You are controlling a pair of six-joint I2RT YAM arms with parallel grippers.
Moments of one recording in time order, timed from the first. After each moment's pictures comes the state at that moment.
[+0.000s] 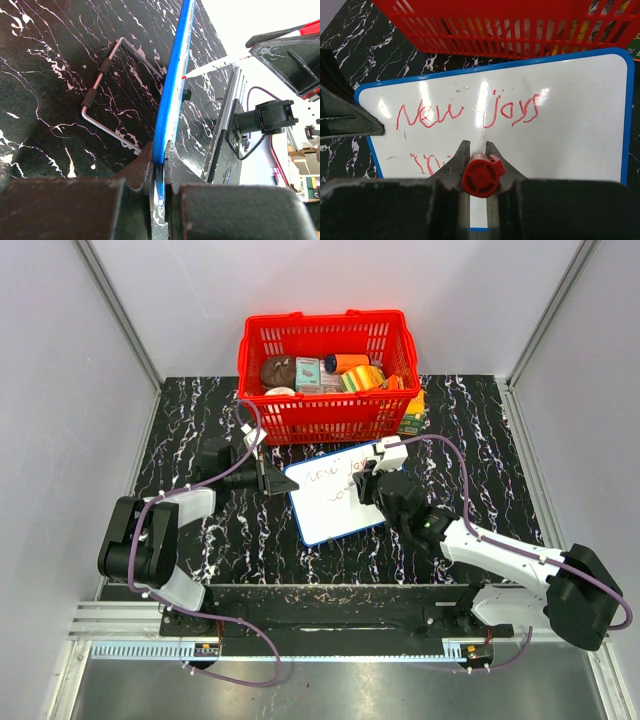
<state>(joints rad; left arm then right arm) -0.16 1.55 0.66 0.41 1.04 -0.44 0.87 1.19 0.69 0.21 0.46 0.37</state>
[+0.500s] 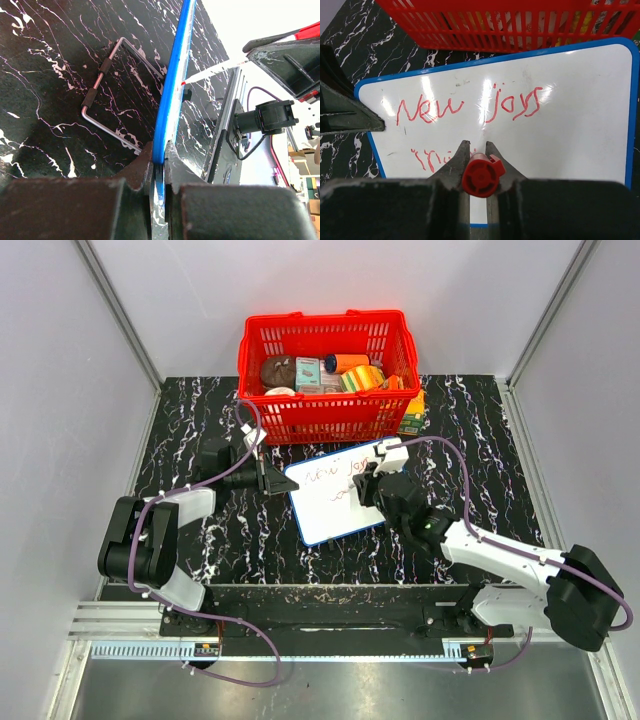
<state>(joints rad) -0.16 1.55 0.66 0.41 1.04 -0.44 0.87 1.19 0.68 0.21 0.45 0.40</state>
